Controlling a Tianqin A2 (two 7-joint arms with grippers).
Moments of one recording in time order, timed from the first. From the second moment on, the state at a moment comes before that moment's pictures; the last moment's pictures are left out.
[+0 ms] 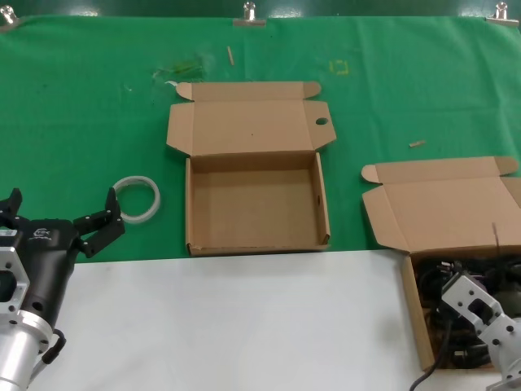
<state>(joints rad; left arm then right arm) 0.00 -0.30 1.60 -1.60 -1.80 0.00 0.00 0.04 0.24 -1.70 1.63 2.75 0.78 -1.93</state>
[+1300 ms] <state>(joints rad) 0.00 -0.30 1.60 -1.60 -1.80 0.00 0.00 0.05 0.16 -1.72 1.93 2.75 0.81 -1.96</state>
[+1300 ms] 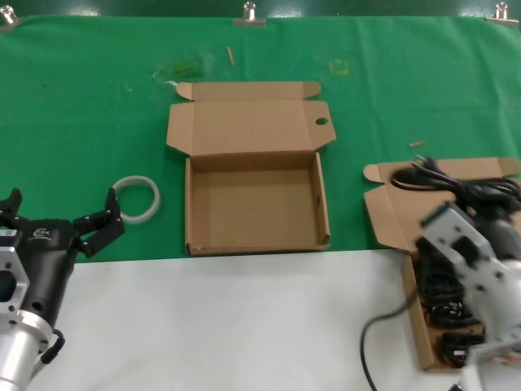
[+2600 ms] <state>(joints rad) 0.00 -0.30 1.60 -1.60 -1.80 0.00 0.00 0.38 0.16 -2.24 1.51 2.75 0.56 -1.52</state>
